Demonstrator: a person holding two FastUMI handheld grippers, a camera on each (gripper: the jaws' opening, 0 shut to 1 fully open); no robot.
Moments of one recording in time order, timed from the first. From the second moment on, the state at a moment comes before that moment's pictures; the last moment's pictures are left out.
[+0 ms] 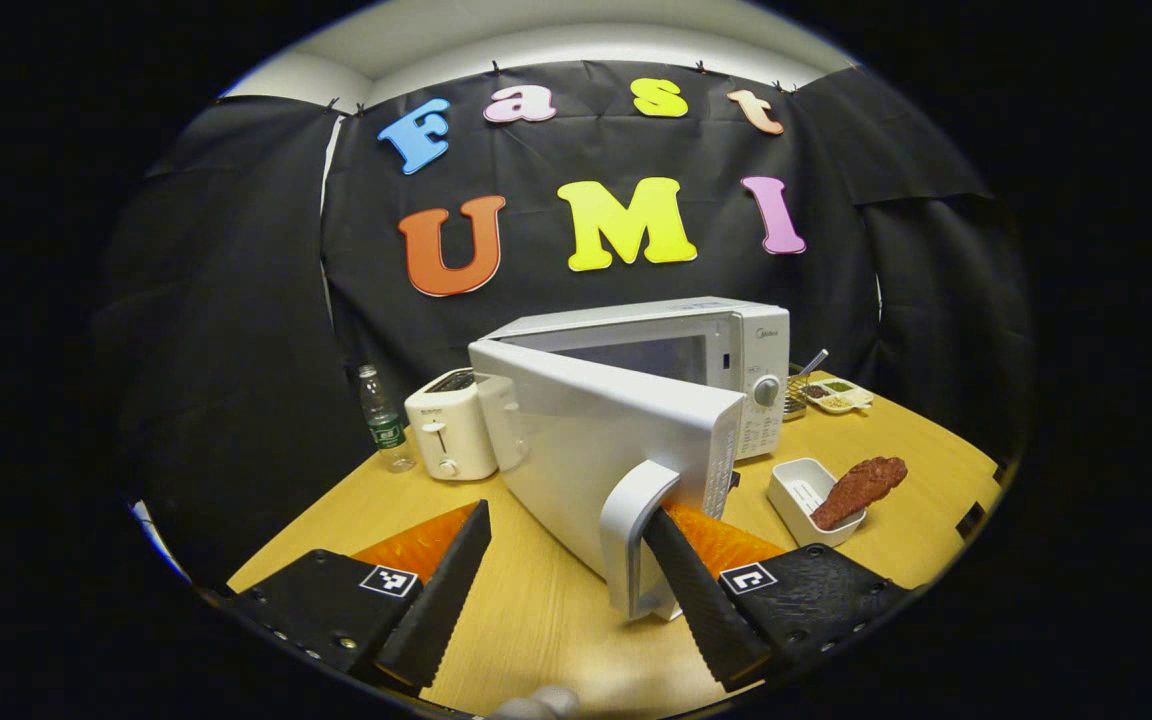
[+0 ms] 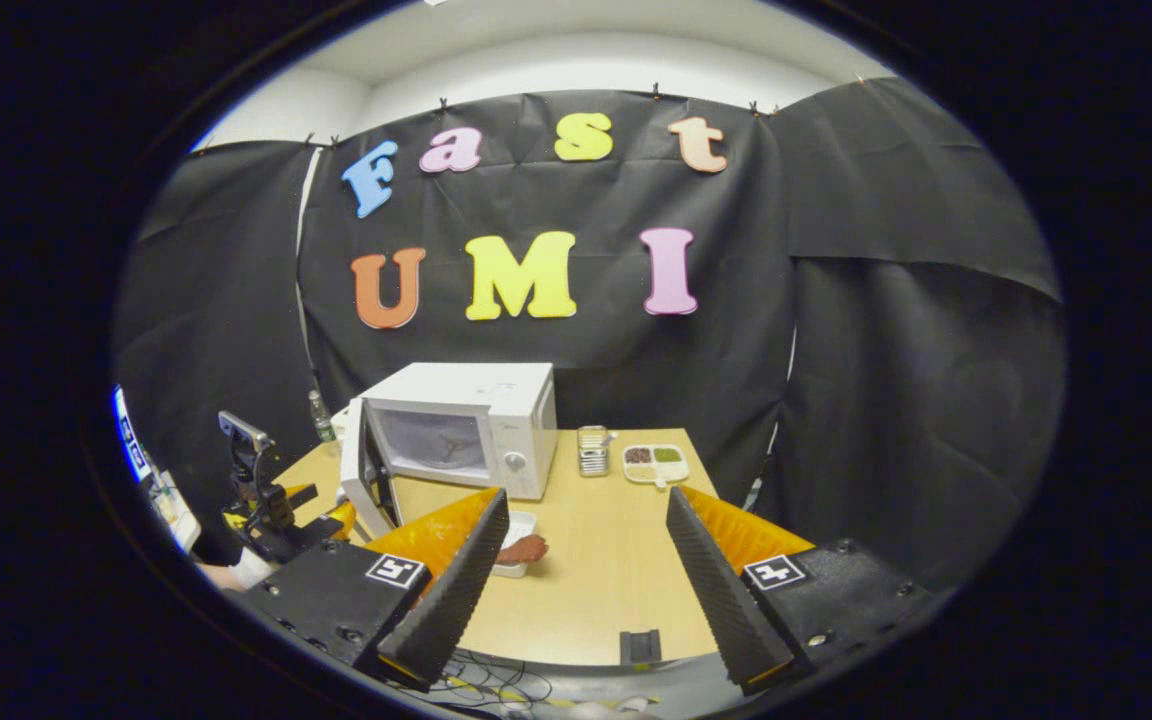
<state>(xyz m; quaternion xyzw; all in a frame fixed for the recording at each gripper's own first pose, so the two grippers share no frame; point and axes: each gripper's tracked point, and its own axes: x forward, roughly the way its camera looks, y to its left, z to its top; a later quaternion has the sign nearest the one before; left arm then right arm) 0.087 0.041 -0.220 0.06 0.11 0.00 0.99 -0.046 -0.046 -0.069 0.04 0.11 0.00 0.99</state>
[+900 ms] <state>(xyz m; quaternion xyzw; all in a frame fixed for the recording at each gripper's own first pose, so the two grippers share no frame) -0.024 0.178 -0.183 0.07 0.11 0.12 0.98 0.036 0.010 -0.211 0.09 0.22 0.10 0.96</state>
